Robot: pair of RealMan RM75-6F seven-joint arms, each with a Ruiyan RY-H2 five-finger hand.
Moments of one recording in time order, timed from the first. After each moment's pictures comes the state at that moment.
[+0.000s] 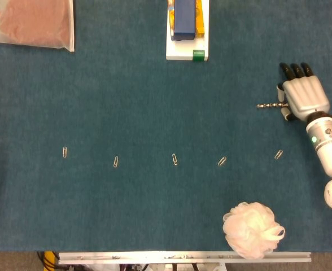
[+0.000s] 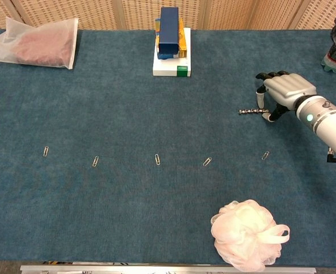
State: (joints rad) left arm -0.08 -1.27 -0.01 -1.33 1.46 1.42 -0.09; right arm 0.66 -1.61 0.10 -1.25 -0.88 0.88 -0.58
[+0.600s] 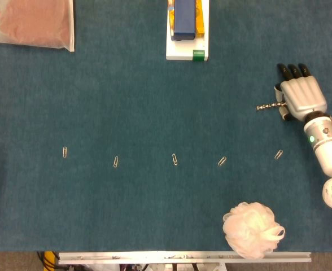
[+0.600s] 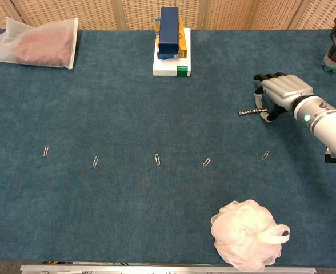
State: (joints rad) left arm -0.07 -1.27 -0.01 -1.33 1.46 1.42 -0.09; right arm 0.67 -1.62 0.10 -1.24 -0.87 0.87 -0.57
